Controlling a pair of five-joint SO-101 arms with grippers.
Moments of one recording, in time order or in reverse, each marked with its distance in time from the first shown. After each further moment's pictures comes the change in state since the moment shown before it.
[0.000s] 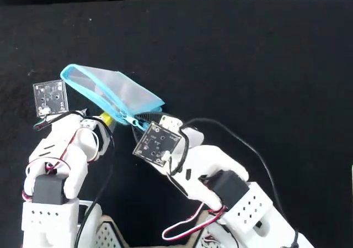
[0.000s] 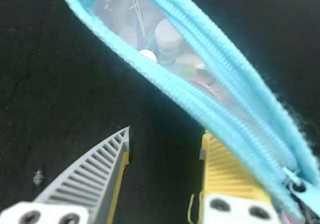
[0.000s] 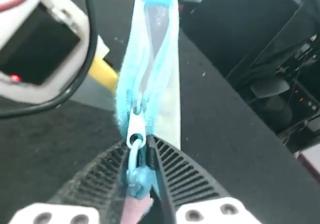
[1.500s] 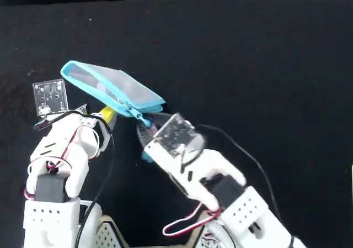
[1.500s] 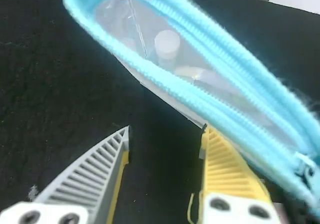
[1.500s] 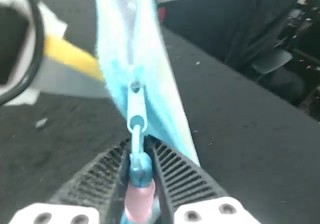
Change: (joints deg) left arm 0.0 0.0 2.1 -5.0 0.0; right arm 3.8 -6.7 13.4 -13.5 -14.5
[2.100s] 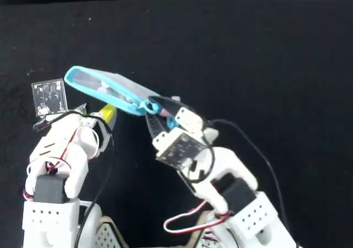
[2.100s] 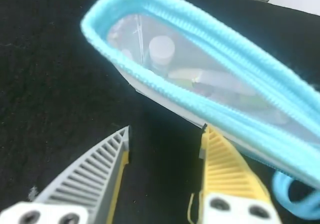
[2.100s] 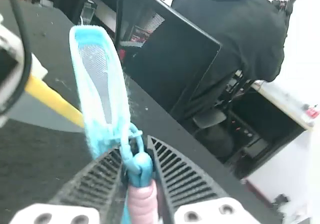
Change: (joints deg) left arm 0.0 0.0 0.0 0.0 0.0; right arm 3.6 -2.8 -3.8 -5.2 17.5
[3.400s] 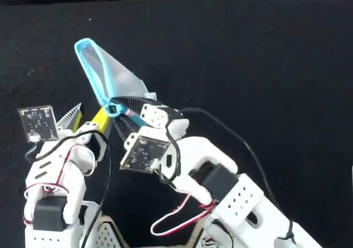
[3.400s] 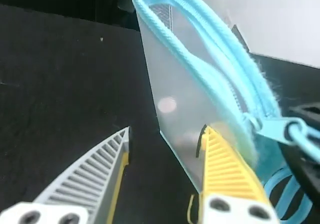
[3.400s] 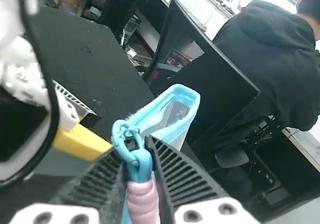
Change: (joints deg) left arm -0.3 -20.2 7.1 0.0 0.0; right arm -11.2 17.6 -14.5 -2.0 5.4
